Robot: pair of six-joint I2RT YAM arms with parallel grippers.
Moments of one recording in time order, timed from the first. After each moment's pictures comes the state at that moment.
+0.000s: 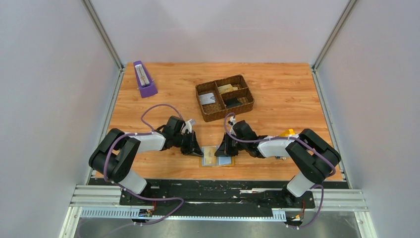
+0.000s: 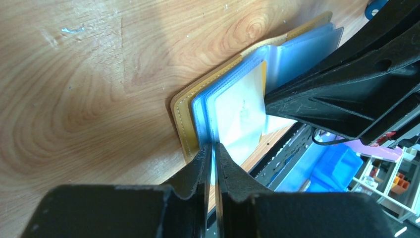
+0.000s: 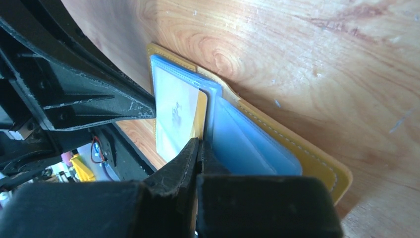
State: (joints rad) left arm -0.50 1.54 0.55 0.01 0.62 -0.64; right arm 0.75 1.61 0.60 0.25 -0.38 0.88
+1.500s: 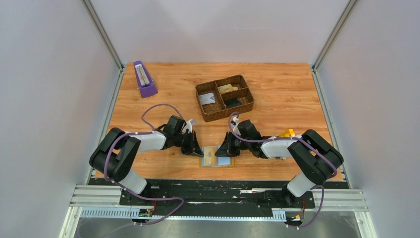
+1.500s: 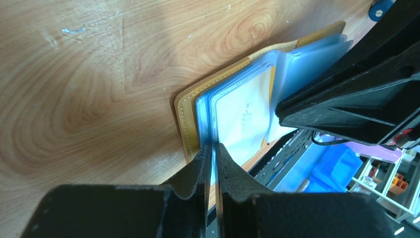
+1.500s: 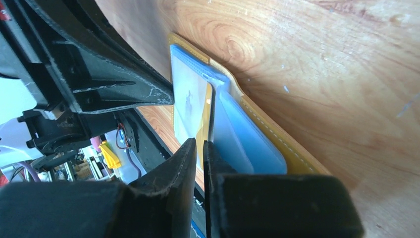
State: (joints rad) left arm -0.50 1.56 0.58 -0.02 0.62 -0.64; right arm 0.69 1.58 0.53 0.34 -0.51 0.93
